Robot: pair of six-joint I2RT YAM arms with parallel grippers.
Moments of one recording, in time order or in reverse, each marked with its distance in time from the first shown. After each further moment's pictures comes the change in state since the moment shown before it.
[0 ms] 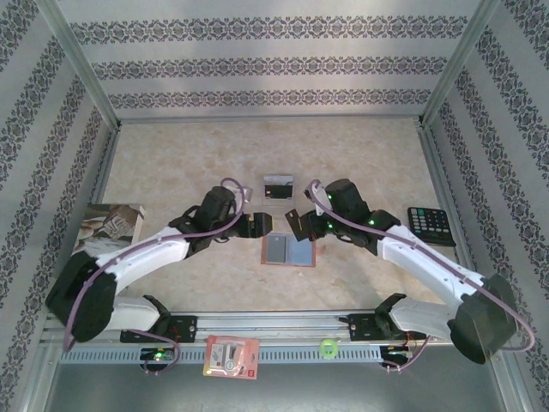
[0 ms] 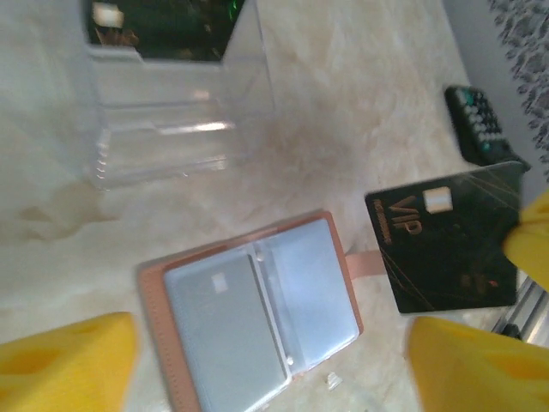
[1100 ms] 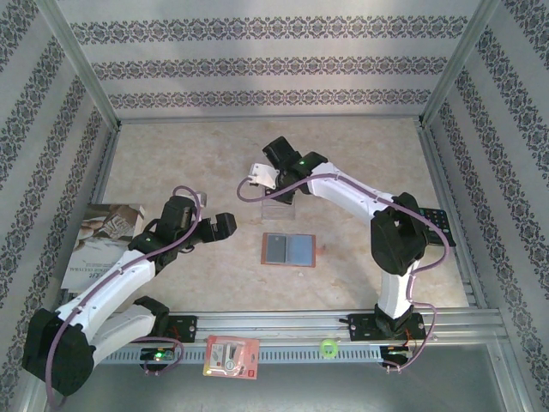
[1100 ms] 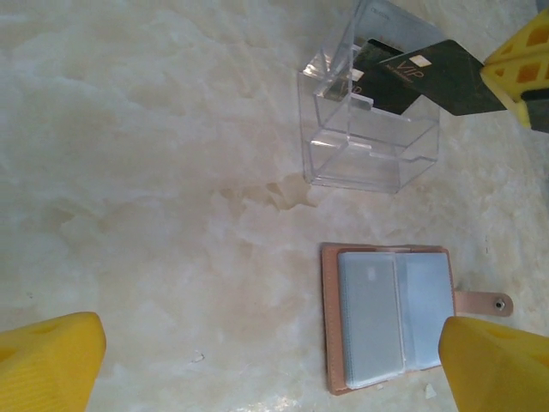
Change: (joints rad) left arm 0.203 -0.306 -0.130 -0.247 -0.107 0.008; right arm 0.075 0.694 0.729 -0.299 0.333 -0.909
